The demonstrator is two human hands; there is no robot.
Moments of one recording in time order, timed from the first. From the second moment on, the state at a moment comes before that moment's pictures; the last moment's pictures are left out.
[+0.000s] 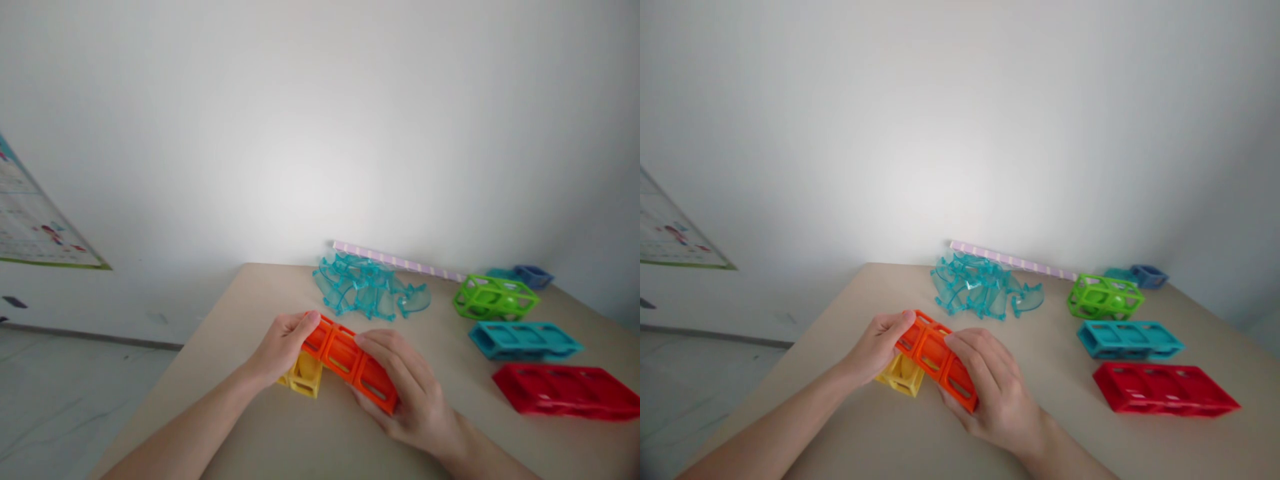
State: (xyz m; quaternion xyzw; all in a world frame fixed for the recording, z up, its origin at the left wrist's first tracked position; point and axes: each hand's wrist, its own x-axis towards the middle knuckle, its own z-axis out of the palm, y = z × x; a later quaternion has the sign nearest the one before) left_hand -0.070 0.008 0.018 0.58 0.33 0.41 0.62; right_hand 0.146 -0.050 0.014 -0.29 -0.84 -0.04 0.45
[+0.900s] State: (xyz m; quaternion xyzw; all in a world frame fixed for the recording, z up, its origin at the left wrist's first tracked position) left_hand -0.080 0.014 0.013 0.64 0.22 0.40 0.62; right_hand 0.307 -0.158 0.022 -0.52 -0.82 -0.16 0.19
